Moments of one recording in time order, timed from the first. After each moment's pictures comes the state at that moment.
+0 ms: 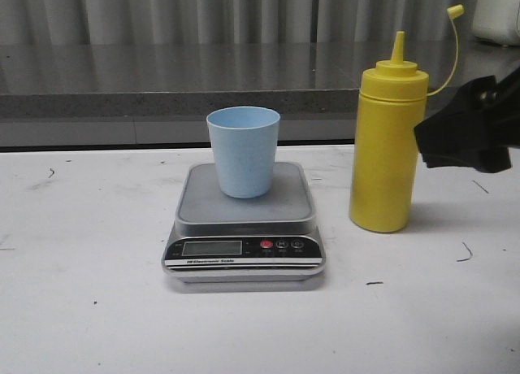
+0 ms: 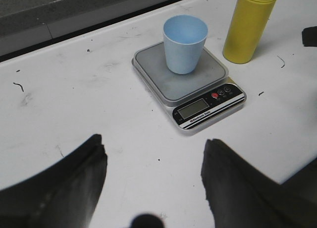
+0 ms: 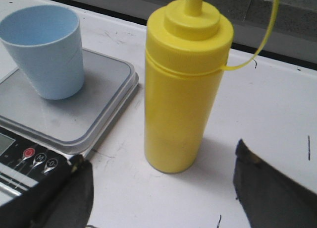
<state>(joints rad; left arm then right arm) -0.52 0.54 -0.69 0.03 0.75 -0.02 0.37 1.19 -0.36 0.06 -0.37 -0.07</state>
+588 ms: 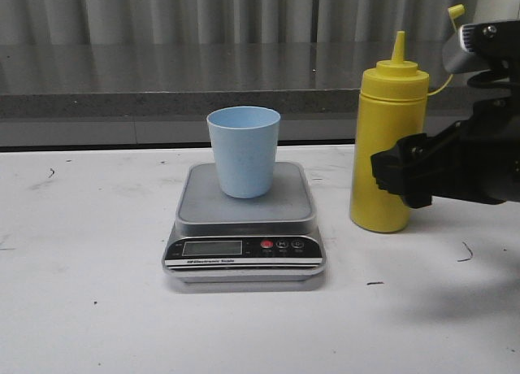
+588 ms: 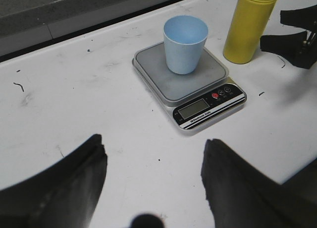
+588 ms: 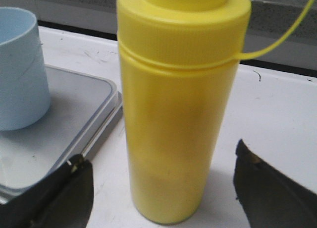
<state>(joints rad) -0.52 0.54 -0.69 0.03 0.75 -0.02 0.37 1.67 -0.36 0.08 -1.00 -0.02</state>
